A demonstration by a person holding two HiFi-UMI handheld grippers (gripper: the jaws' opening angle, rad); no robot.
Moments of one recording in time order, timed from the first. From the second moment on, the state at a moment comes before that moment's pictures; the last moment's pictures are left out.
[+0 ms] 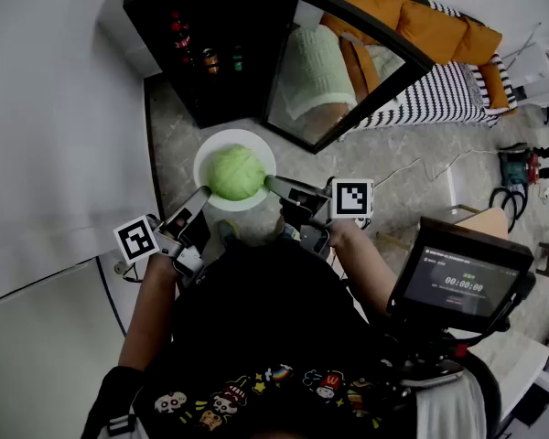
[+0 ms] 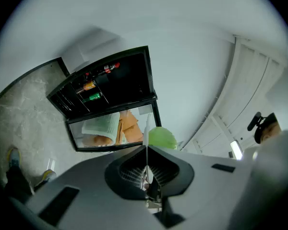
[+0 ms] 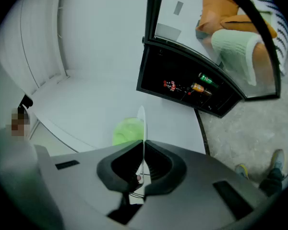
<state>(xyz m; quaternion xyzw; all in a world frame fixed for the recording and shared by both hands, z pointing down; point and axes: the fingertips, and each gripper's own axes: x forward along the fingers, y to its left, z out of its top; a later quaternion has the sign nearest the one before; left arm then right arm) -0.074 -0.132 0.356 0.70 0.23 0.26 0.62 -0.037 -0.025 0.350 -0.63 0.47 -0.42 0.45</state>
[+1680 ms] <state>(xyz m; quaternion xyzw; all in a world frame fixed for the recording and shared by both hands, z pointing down) 0.030 -0.084 0.409 0.70 0.18 0.25 0.65 0.077 0.020 0.406 -0.61 0.48 -0.47 0.41</state>
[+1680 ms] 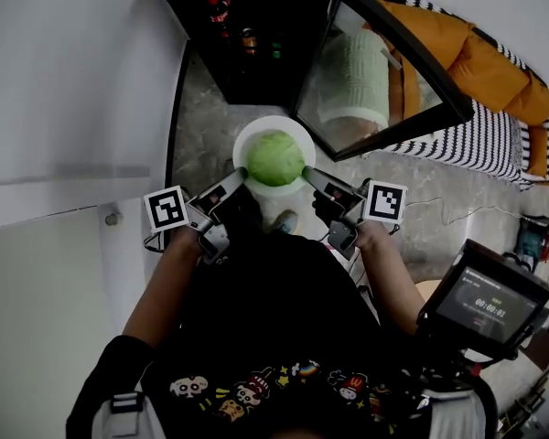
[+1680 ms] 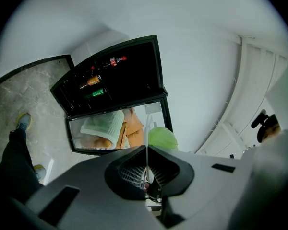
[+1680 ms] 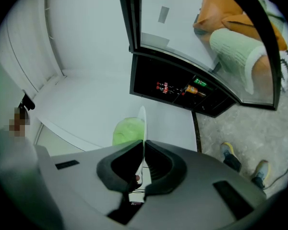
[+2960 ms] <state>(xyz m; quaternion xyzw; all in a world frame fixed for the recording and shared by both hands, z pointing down) 0.046 -0.102 0.412 0.68 0.19 0.28 0.65 0.087 0.005 0.407 -0.63 0.45 -0.47 0.43</state>
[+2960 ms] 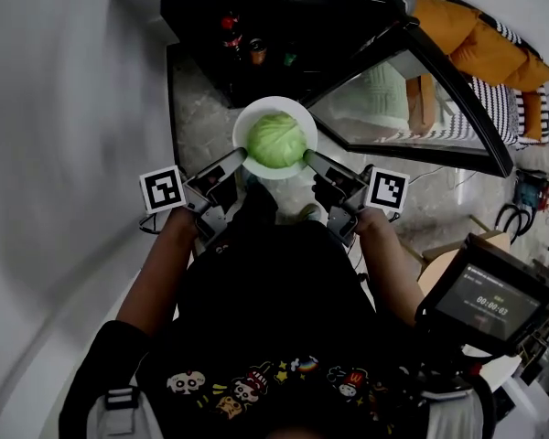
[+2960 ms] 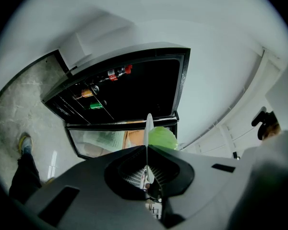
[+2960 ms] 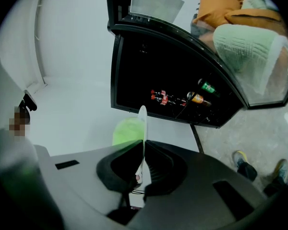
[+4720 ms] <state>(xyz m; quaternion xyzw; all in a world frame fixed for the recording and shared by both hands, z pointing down) 0.036 -0.090 0.400 0.72 0.15 0.28 0.62 0.078 0.025 0.404 -0.64 0.43 -0.47 0.44</state>
